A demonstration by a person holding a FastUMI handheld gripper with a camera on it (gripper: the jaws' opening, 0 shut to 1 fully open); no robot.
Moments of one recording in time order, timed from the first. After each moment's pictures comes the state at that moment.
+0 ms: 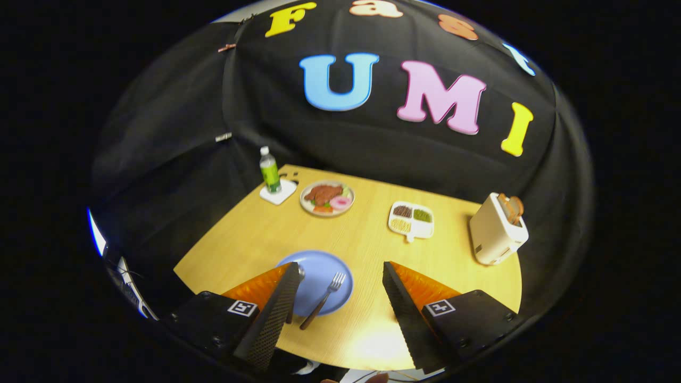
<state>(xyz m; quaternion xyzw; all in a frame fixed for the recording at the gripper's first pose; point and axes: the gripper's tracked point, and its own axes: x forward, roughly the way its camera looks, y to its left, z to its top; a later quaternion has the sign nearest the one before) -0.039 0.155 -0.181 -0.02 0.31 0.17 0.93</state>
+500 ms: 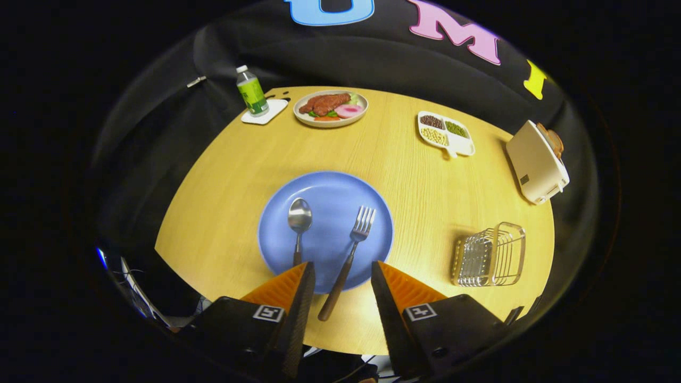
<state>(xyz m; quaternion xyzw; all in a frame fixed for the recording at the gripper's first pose) -0.028 0.205 -0.331 0.00 0.48 0.13 0.87</state>
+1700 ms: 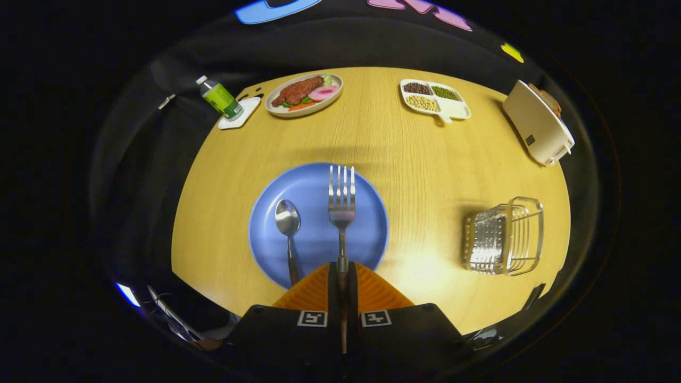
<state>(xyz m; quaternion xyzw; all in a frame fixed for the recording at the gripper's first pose) -0.023 0.170 -0.301 0.07 0.52 0.14 0.84</state>
